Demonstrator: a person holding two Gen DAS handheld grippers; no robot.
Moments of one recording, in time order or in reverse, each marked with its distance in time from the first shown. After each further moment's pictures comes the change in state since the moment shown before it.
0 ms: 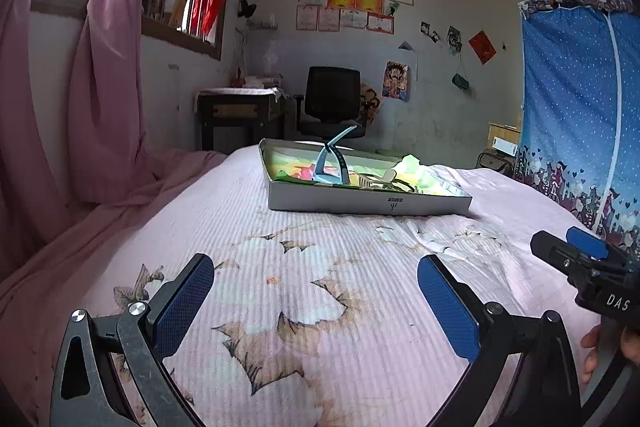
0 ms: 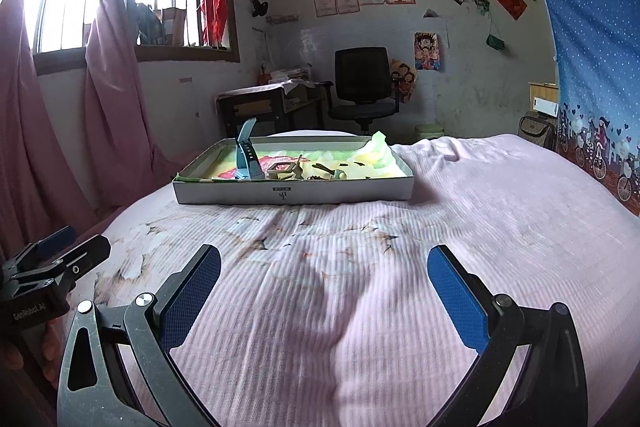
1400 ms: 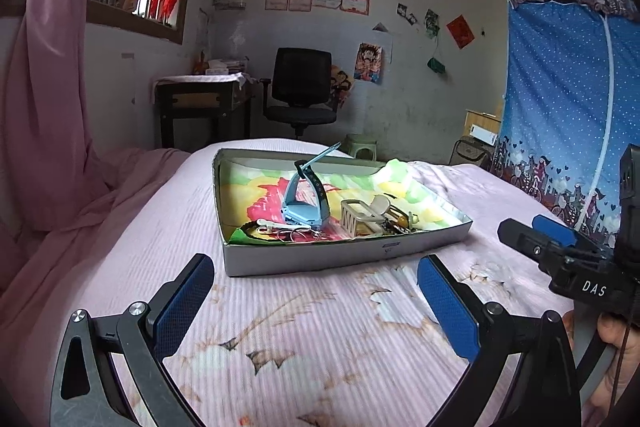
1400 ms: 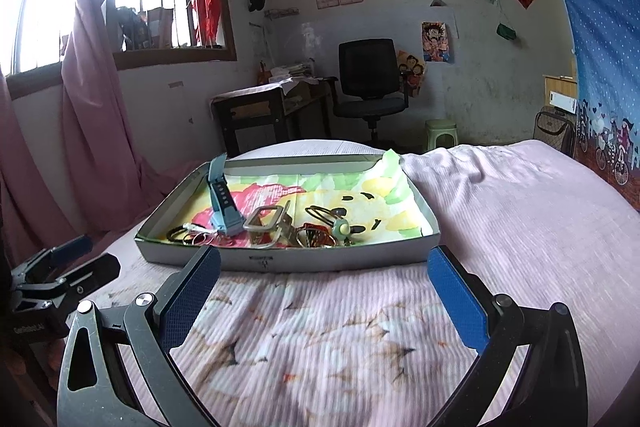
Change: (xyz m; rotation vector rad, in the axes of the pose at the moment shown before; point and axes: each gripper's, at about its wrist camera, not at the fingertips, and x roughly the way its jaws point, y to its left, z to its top) left arm 0.085 -0.001 0.062 0.011 0.081 -0.130; right arm 0.094 -0.005 0.059 0.023 0.042 0.038
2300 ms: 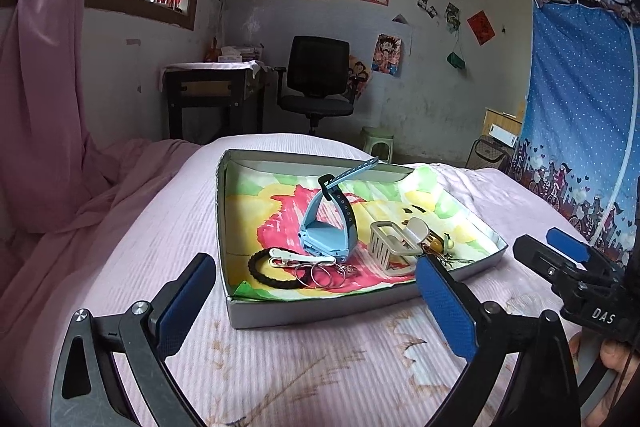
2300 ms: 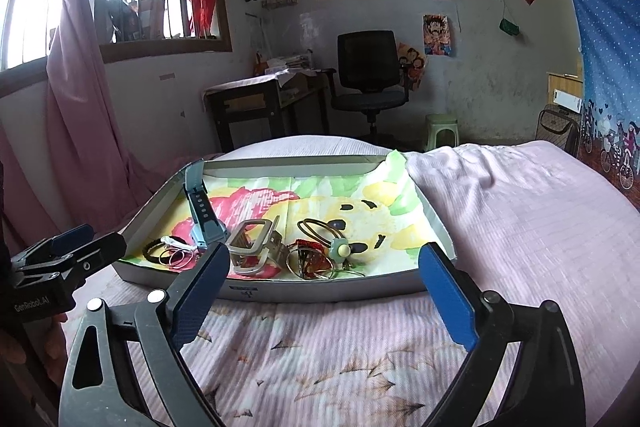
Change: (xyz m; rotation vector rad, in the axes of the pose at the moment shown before) left arm 0.060 0.013 0.029 -0.038 0.051 0.045; right arm 0.047 0.001 0.019 -0.004 0.021 -0.010
